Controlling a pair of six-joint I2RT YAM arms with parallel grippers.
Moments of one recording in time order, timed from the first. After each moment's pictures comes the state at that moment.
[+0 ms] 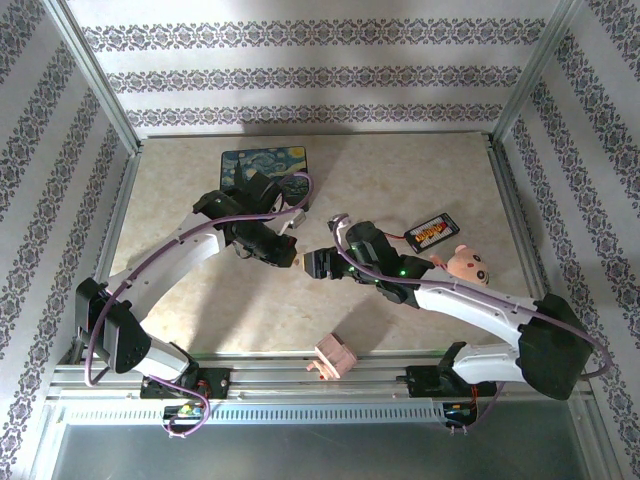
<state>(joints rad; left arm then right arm) -0.58 1.48 1.37 -1.10 0.44 -0.15 0.83 1.27 0.78 -0.06 -0.11 0.56</state>
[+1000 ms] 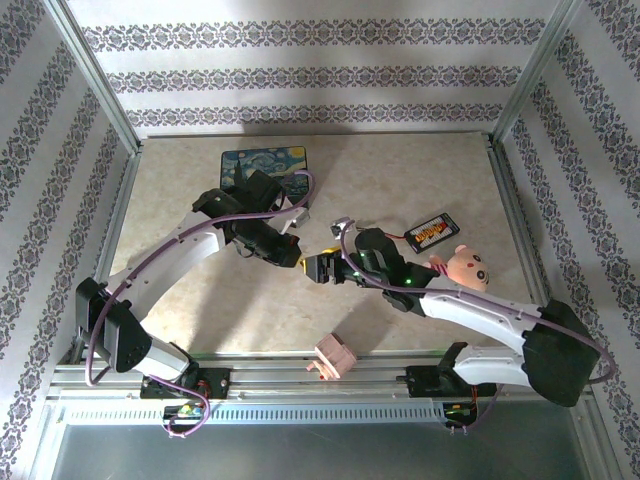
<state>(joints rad) -0.57 1.48 1.39 -1.09 0.55 -0.14 0.83 1.21 0.67 0.09 -0.18 0.55</state>
